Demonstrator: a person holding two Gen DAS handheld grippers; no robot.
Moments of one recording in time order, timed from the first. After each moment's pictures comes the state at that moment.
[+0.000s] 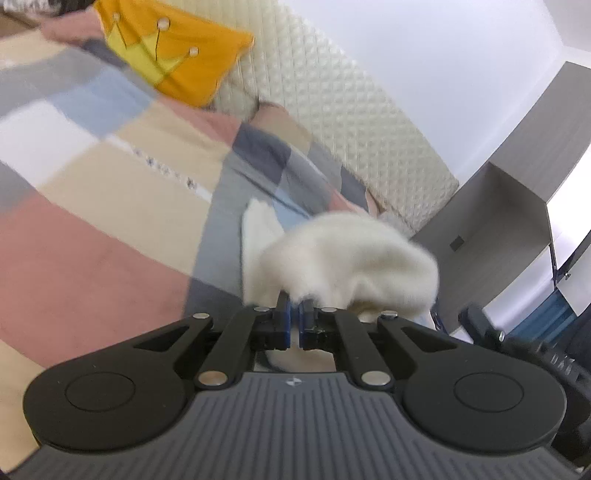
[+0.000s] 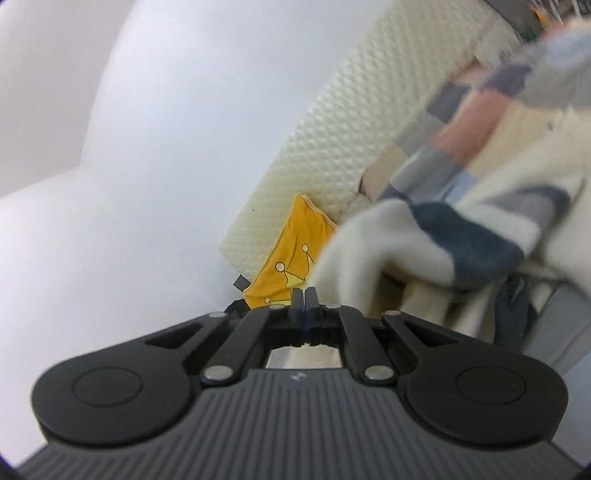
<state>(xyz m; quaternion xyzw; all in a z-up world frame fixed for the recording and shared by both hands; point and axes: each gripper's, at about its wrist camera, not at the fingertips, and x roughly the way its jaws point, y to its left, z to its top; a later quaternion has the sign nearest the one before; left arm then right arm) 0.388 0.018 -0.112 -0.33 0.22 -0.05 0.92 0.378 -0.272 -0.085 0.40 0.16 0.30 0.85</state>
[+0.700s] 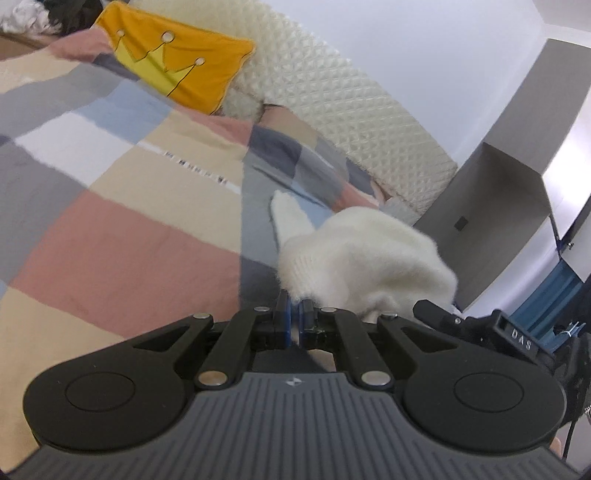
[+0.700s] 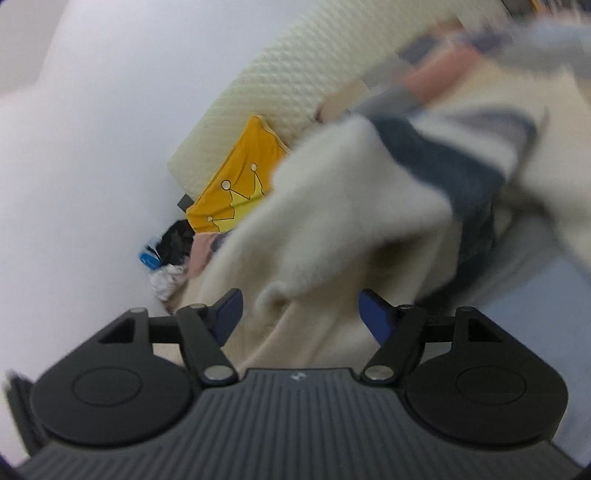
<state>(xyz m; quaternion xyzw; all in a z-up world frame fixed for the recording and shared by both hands) 0.325 0.048 -0.162 -0.29 0.23 -0.05 0.93 0.374 -0.233 -0.126 0.33 0.29 0.26 0.86</state>
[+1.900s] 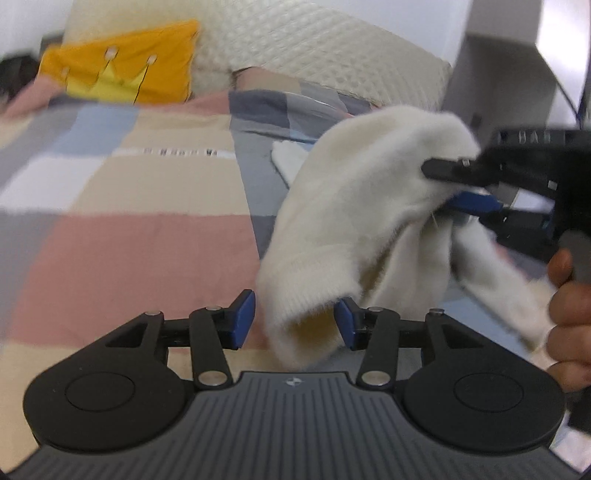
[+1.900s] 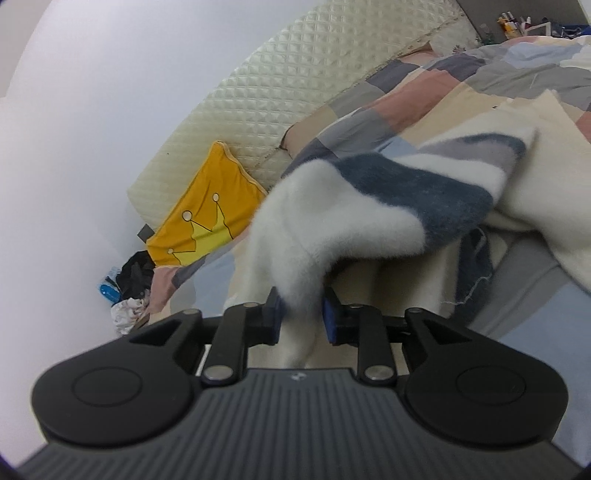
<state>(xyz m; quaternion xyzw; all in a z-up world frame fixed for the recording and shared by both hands) 0.367 -0.004 -0.203 -0.08 0.29 -0.05 0.95 0.393 -0.202 -0.114 0.31 0.26 0.18 0.90</state>
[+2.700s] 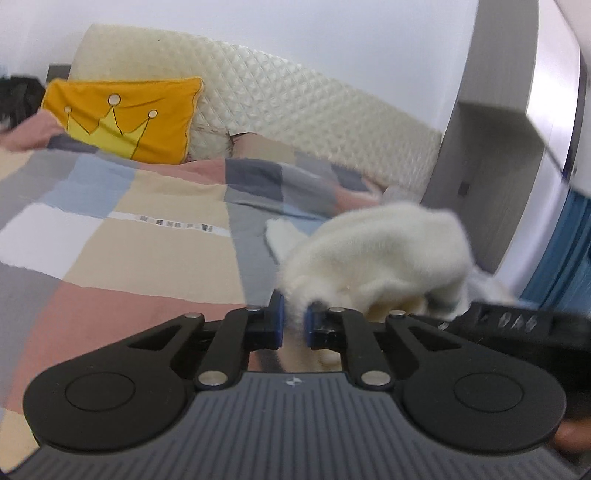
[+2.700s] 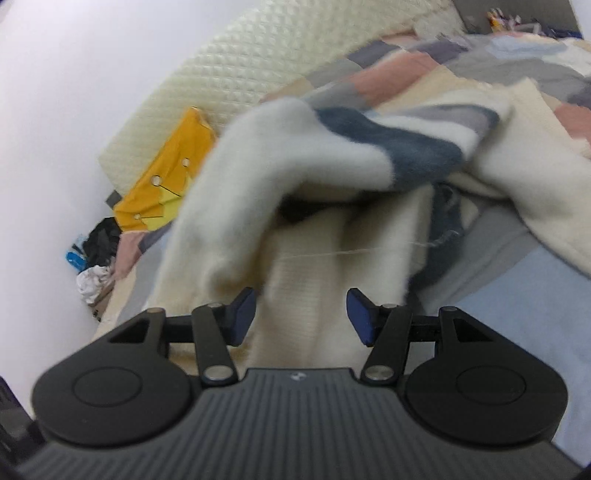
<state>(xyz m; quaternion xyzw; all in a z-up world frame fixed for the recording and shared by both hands) 0.381 0.030 -0.159 -0.15 0.19 -0.07 0.97 0.376 -0.181 -0.127 0.26 0.30 0.15 0.91</state>
